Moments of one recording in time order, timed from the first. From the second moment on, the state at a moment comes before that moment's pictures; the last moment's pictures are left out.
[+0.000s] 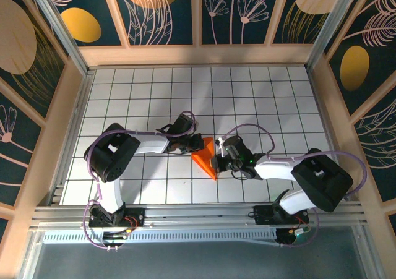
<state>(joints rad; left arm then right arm) -0.71 1.87 0.92 0.05 0.34 -0.84 0.79 1.43 0.42 0.20 -0.21 0.53</state>
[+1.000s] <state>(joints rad) -0.72 1.87 0.92 0.05 0.33 -0.84 0.79 1.46 0.44 0.20 -0.21 0.53</state>
